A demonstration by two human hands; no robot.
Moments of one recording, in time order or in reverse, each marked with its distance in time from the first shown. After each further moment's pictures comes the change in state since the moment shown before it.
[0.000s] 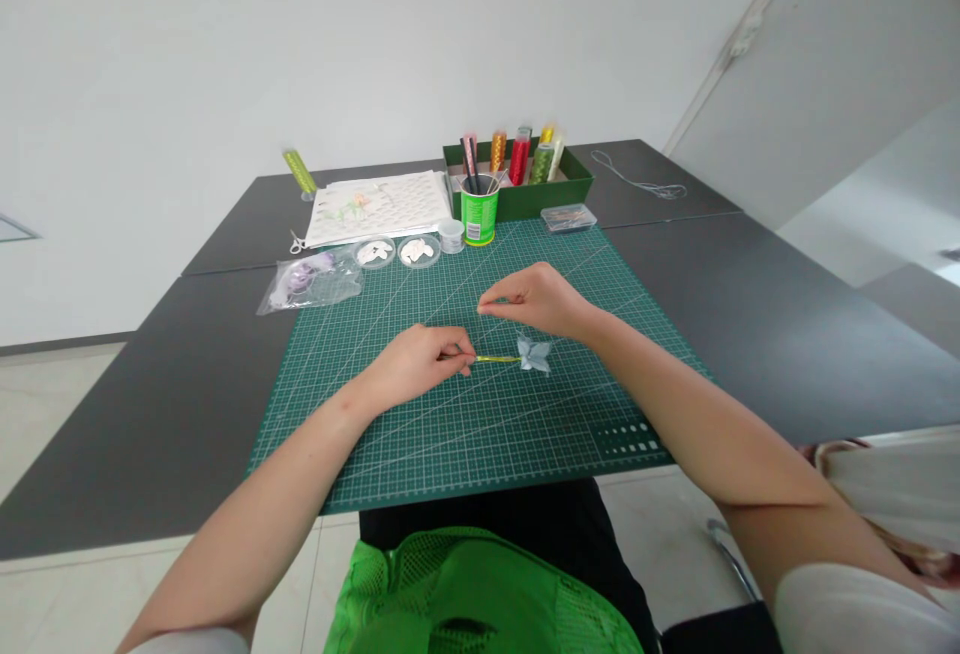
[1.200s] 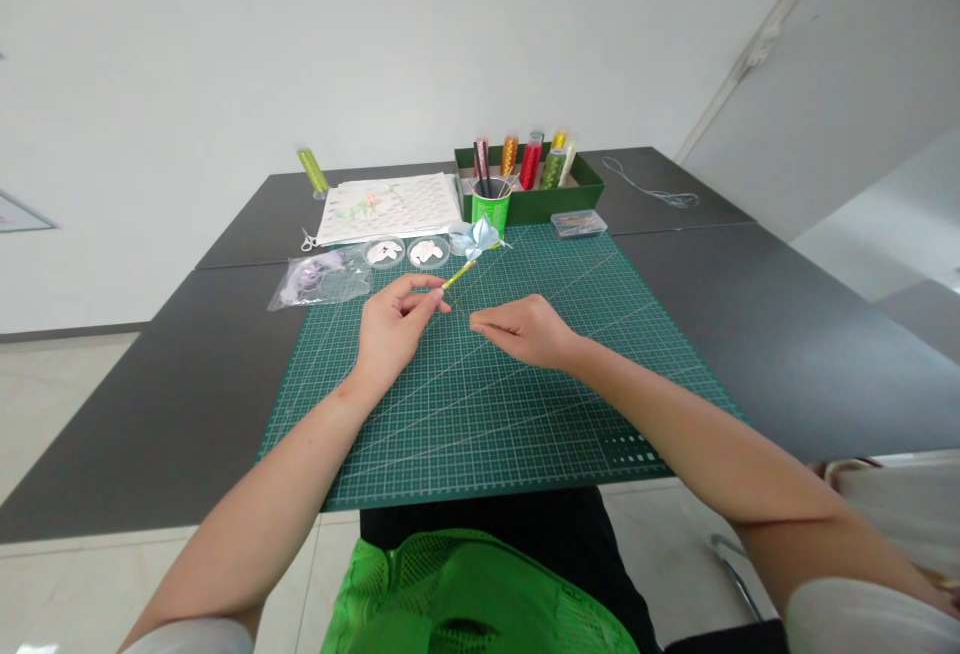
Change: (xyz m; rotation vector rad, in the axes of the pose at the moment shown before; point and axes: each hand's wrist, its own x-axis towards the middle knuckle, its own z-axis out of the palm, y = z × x) left_hand 0.002 -0.005 -0.012 -0.303 0.716 -0.110; right_hand -0.009 -0.017 0.032 -0.057 -0.012 -0.138
